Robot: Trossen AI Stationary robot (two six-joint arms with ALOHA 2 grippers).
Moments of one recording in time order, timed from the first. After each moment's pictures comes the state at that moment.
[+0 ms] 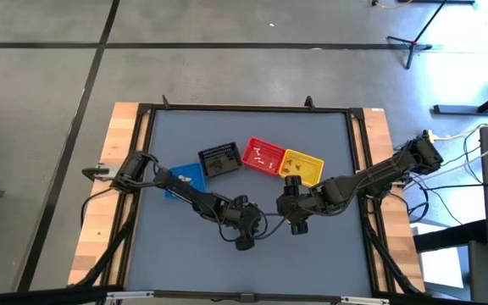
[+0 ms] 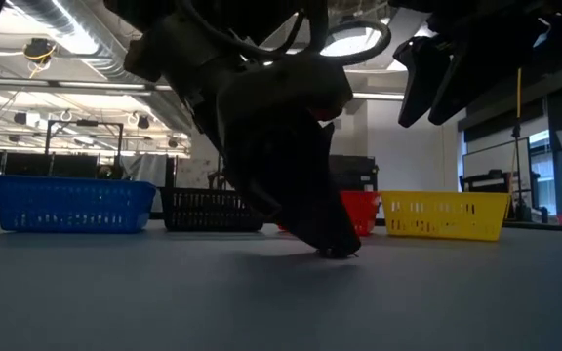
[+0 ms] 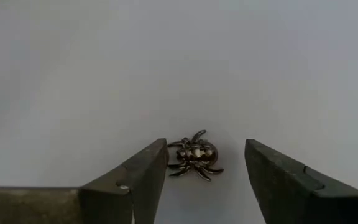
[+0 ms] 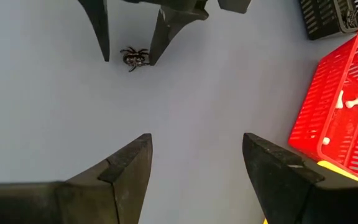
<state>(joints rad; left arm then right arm) -0.30 2.09 1.22 -0.03 -0.17 -0.46 0.39 1.52 1.10 -0.69 0.27 0.15</state>
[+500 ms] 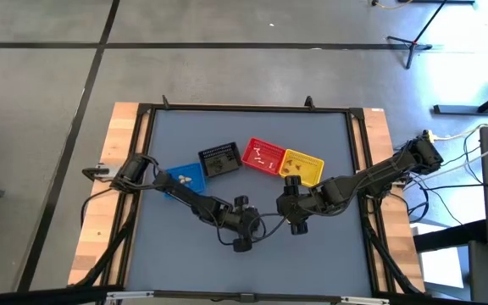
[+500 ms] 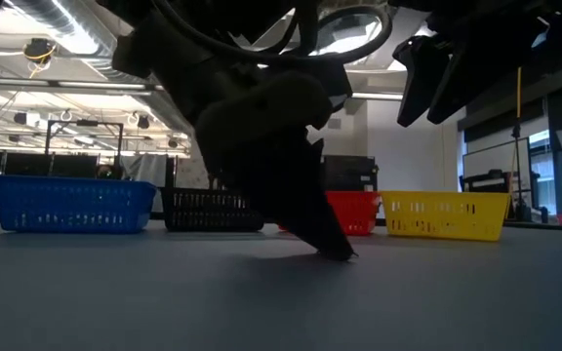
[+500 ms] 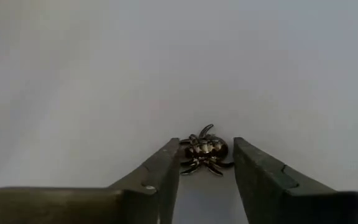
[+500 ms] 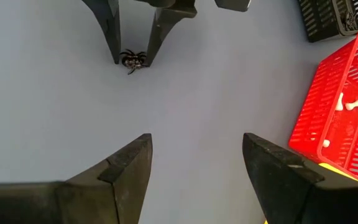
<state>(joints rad) -0.33 2.10 1.22 -0.07 -0.25 -0.36 0.39 1.52 1.10 -0.68 0.27 0.15</state>
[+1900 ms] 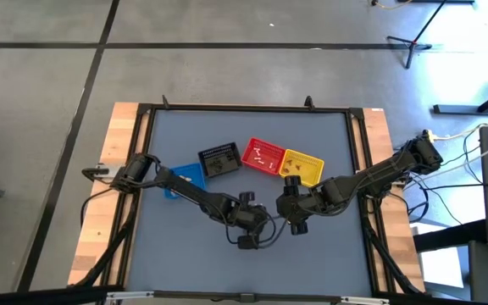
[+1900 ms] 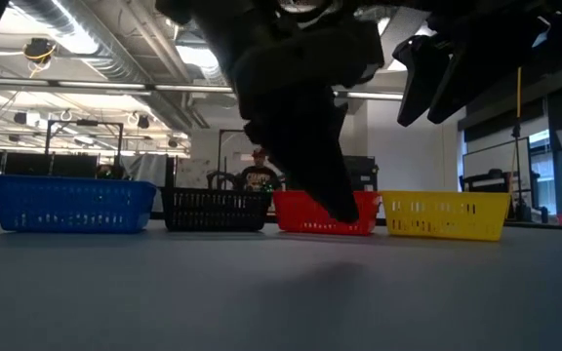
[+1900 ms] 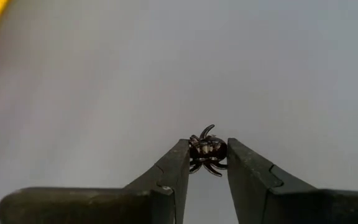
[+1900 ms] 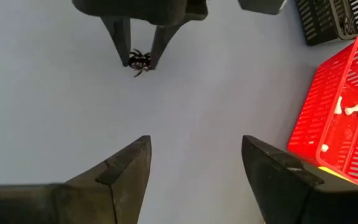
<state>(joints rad) -0.30 2.11 1.48 -0.39 -0.25 -0.30 0.39 1.52 1.10 -0.68 0.27 0.15</state>
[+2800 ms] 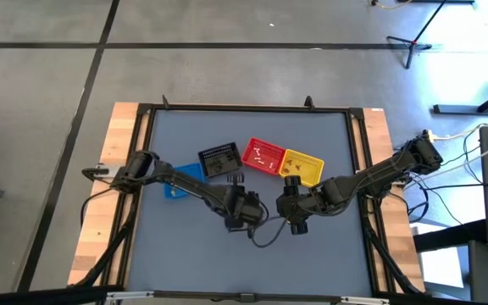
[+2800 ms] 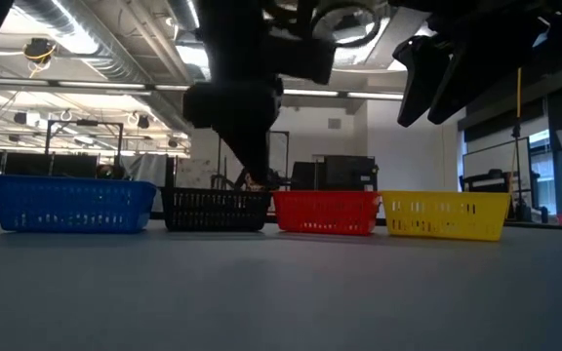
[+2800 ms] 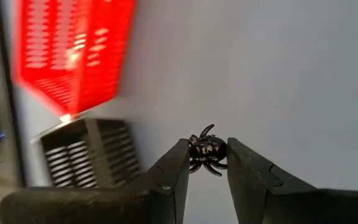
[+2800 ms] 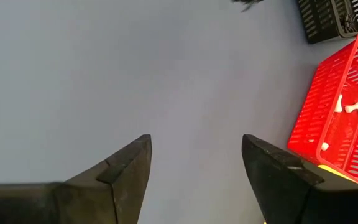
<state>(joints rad) -0.27 2.11 1.67 -1.03 -0.53 -0.23 0.39 1.52 1.10 -0.68 0.27 0.15</state>
